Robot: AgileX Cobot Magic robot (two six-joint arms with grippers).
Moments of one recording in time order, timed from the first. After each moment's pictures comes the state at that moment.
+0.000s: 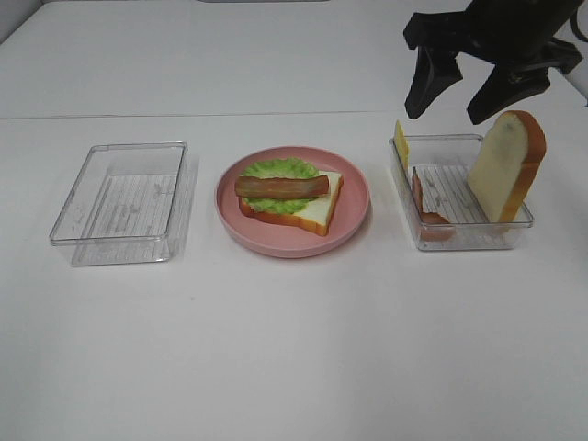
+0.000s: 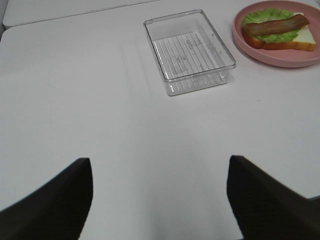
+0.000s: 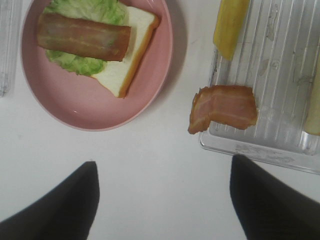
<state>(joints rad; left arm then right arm) -0.31 0.06 -0.50 0.15 1.05 -0.12 0.24 1.78 -1.50 0.20 1.02 0.02</state>
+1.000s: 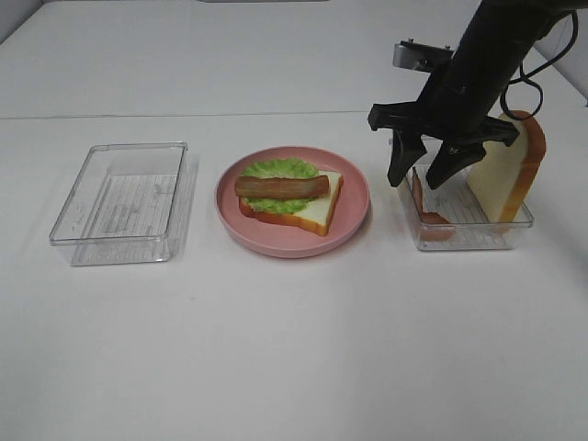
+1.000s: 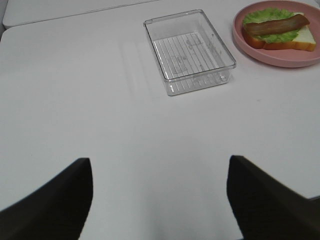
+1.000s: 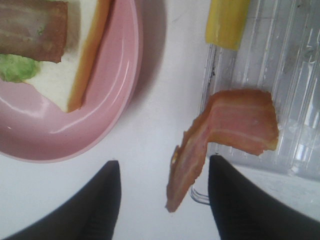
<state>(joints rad) -0.31 0.06 -0.50 0.15 1.05 -0.12 0.24 2.06 -1.55 0.21 0.98 0.02</state>
